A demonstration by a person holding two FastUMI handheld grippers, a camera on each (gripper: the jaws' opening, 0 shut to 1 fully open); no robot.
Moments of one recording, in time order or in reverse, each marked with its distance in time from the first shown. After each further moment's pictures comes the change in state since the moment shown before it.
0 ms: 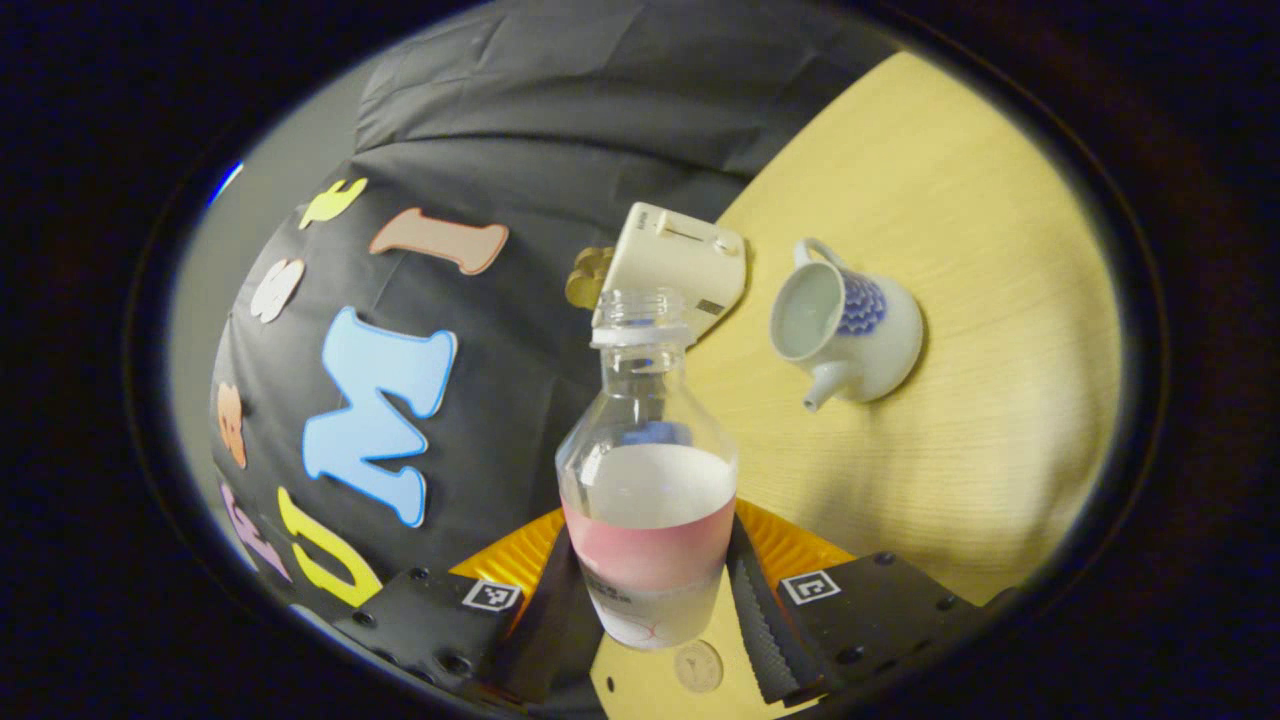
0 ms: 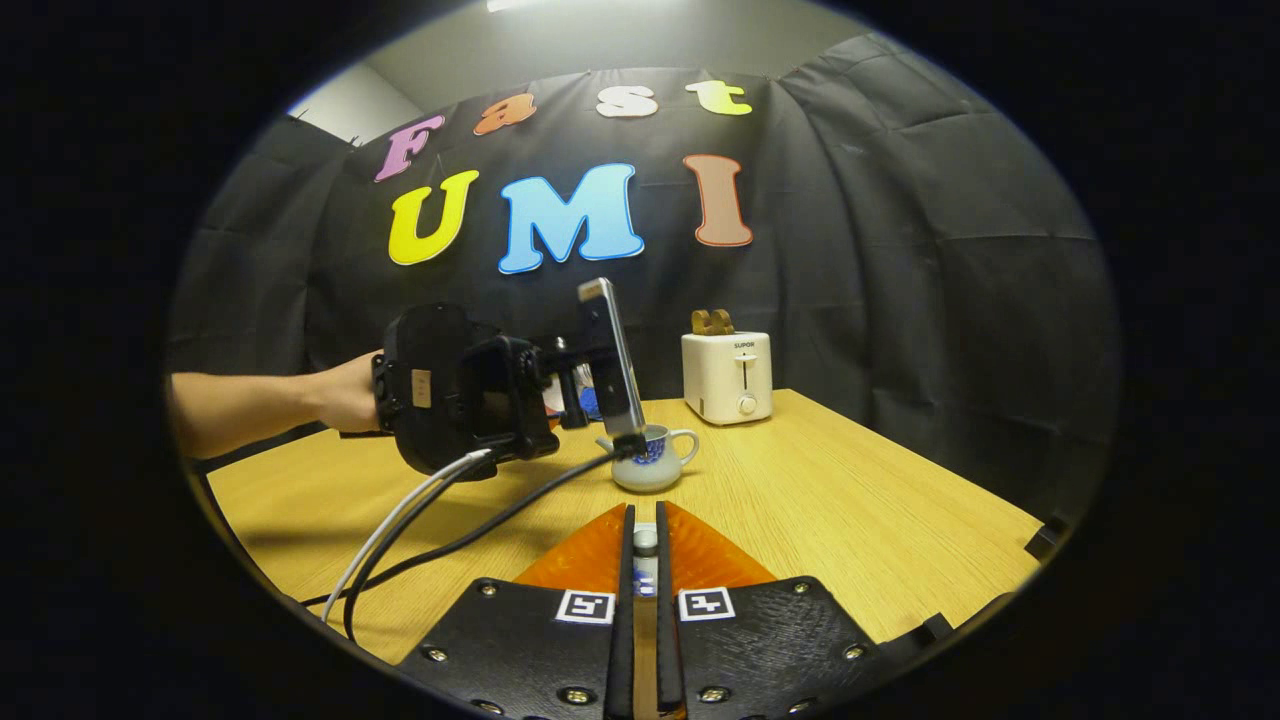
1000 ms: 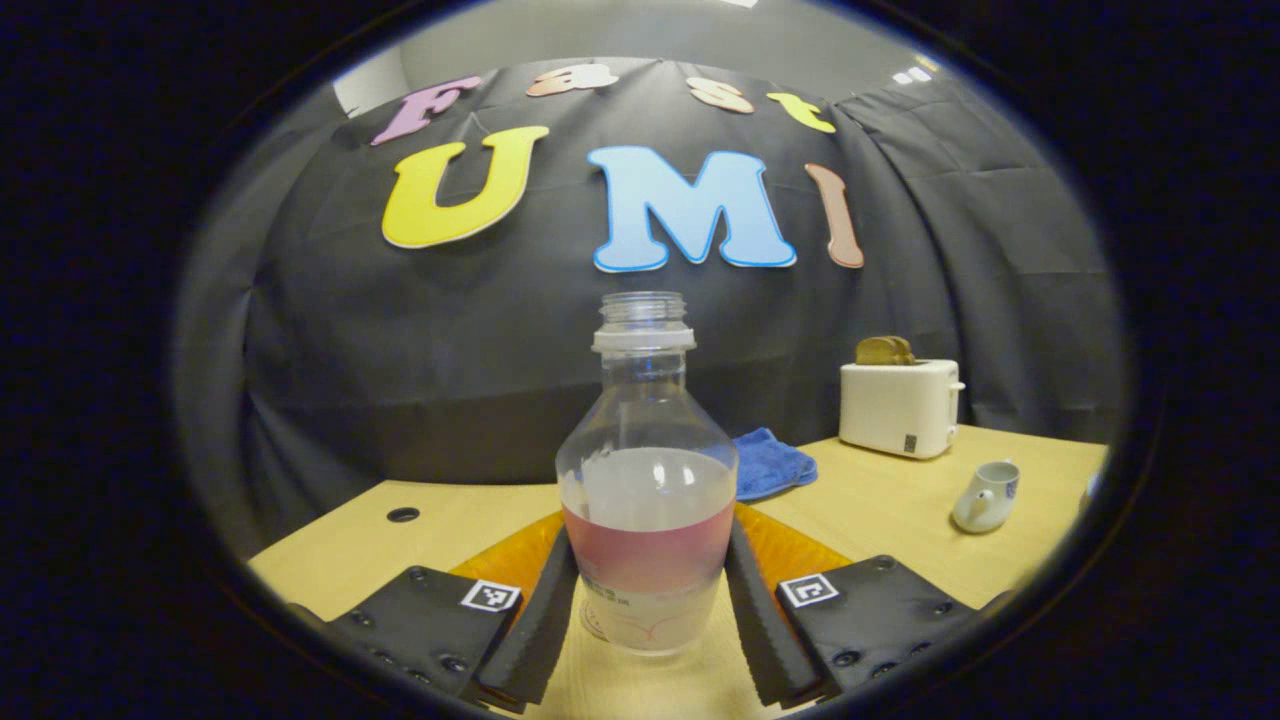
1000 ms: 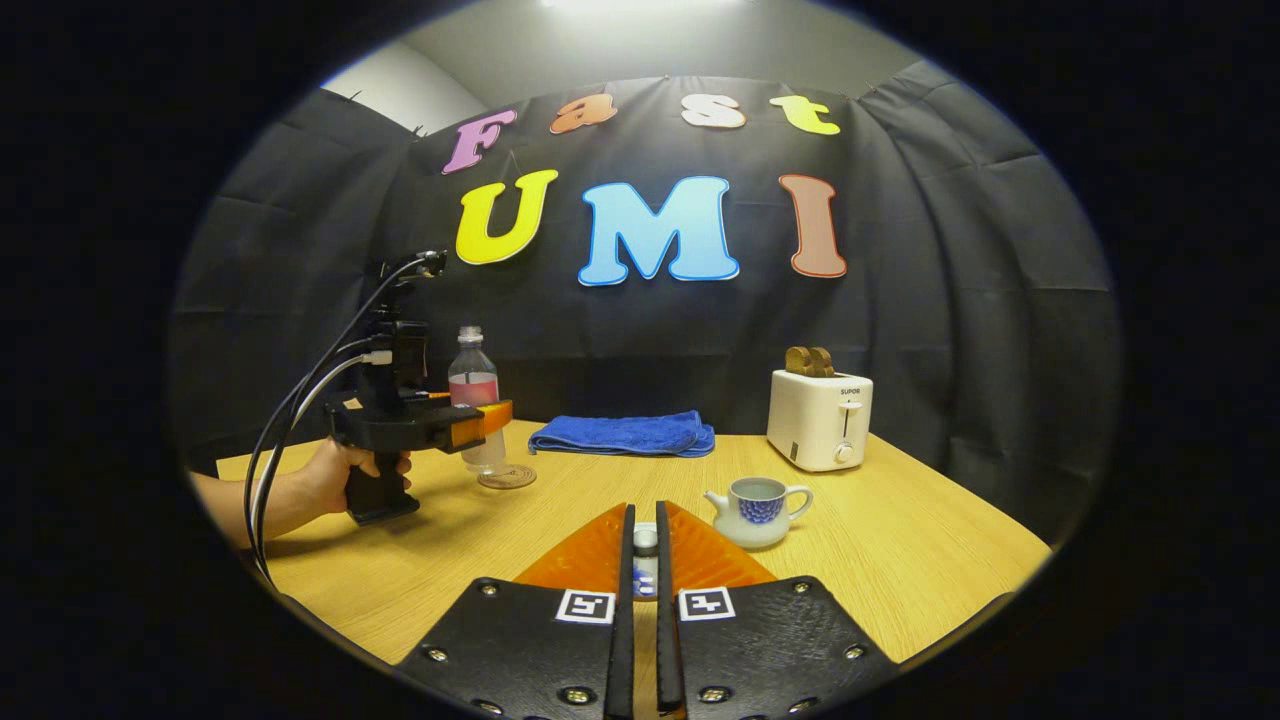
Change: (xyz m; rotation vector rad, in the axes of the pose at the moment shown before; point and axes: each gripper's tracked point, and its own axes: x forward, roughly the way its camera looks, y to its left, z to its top) left arm -0.044 0.101 -0.208 -1.156 -0.057 0.223; right arm 0.049 0.088 0.031 -0.087 -0.043 0.148
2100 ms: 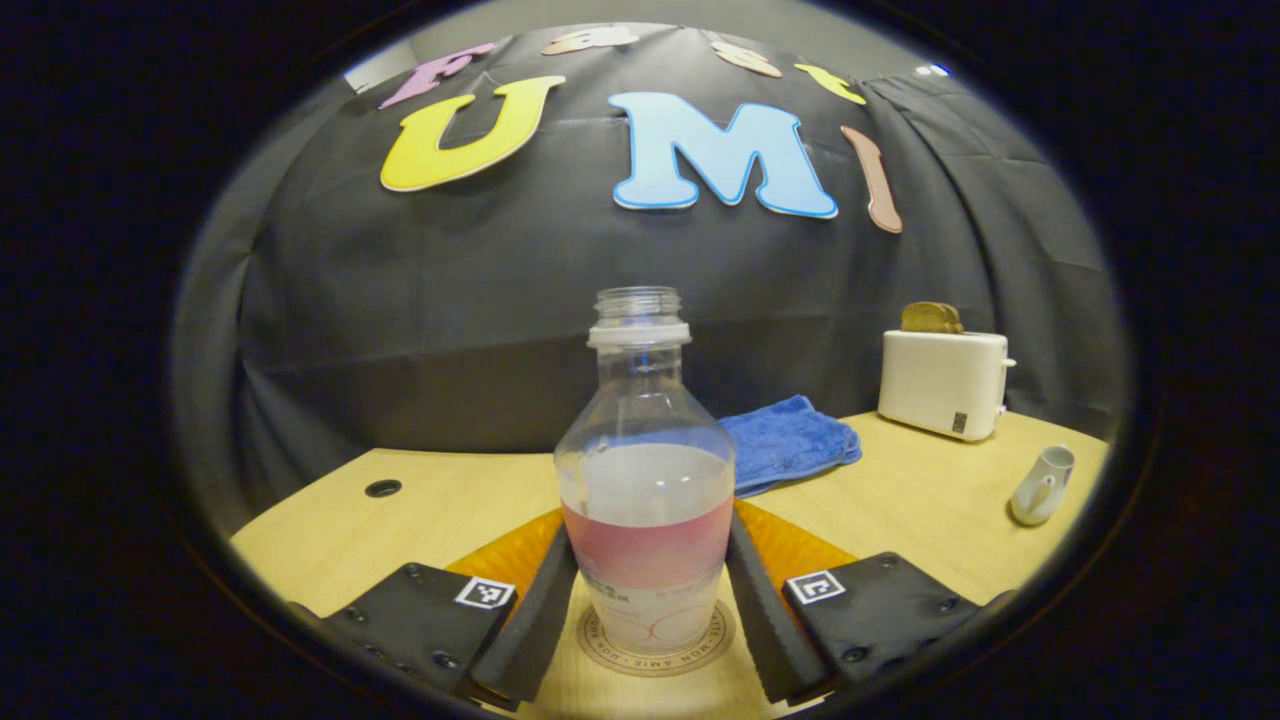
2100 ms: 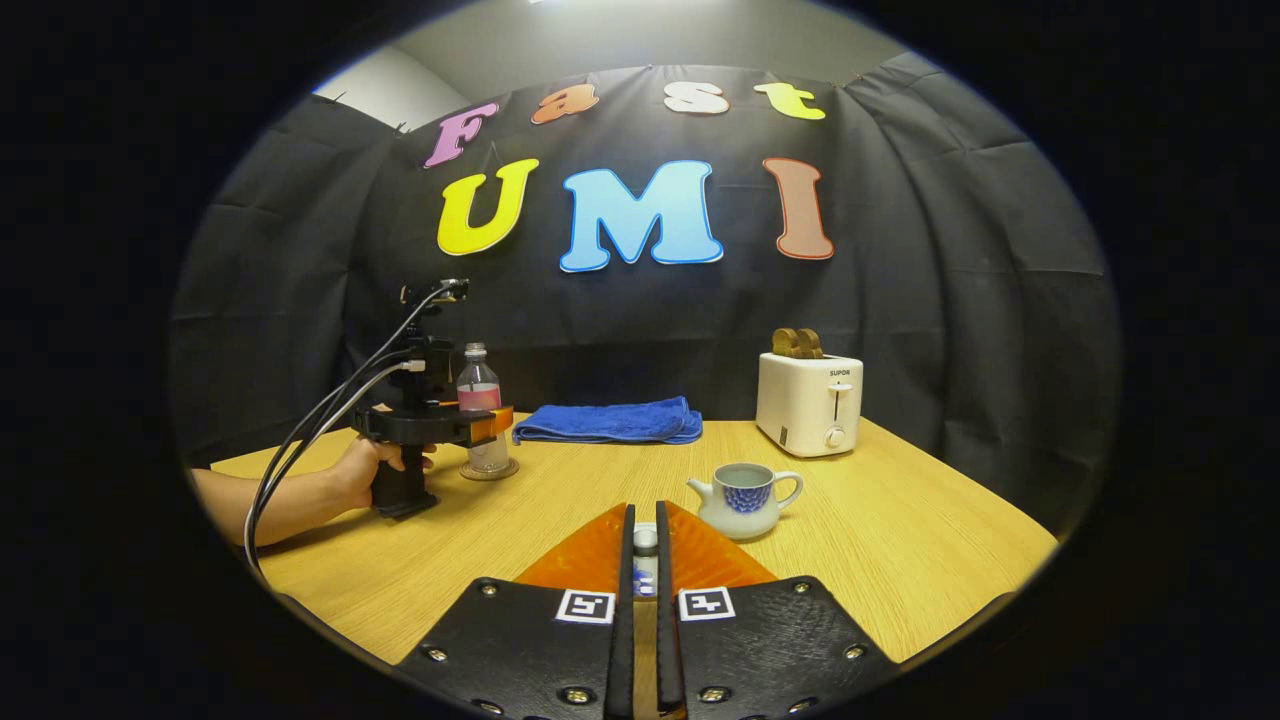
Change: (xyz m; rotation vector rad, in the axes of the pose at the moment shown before) left arm 0.059 0.017 -0.049 0.020 0.113 0.052; right arm 0.007 -0.018 -0.011 0.026 0.027 -0.031
